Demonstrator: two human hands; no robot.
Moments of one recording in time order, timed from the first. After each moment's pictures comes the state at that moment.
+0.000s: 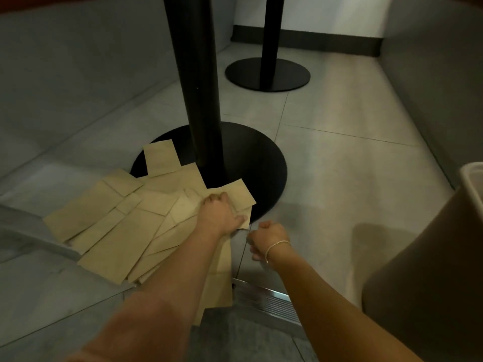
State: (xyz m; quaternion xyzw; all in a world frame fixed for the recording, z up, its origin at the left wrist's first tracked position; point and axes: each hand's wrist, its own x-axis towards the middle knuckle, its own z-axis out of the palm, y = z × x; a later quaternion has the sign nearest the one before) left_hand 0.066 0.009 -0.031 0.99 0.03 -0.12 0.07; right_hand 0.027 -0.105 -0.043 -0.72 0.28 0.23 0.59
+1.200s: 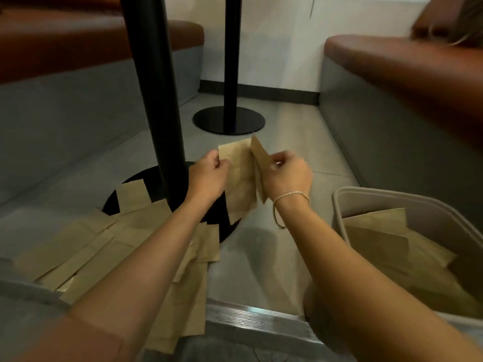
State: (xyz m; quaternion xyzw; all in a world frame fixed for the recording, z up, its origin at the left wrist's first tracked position) left_hand 0.040 -0.057 0.145 0.83 -0.01 0.14 0.53; right_hand 0.003 -0.177 0.175 -0.86 0.16 -0.20 0.44
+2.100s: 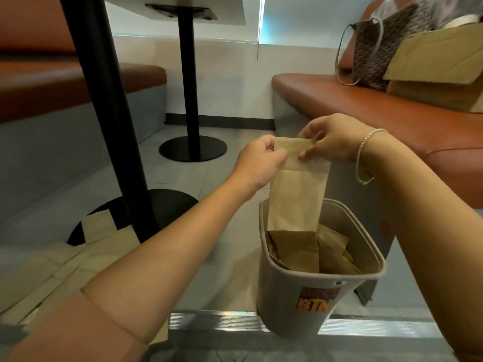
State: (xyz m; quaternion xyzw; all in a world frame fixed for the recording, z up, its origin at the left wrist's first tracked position) left_hand -0.062 -0.203 0.268 0.75 -0.22 0.01 0.62; right_hand -0.114 -0.327 0.341 -0.98 0.08 -0.08 0.18
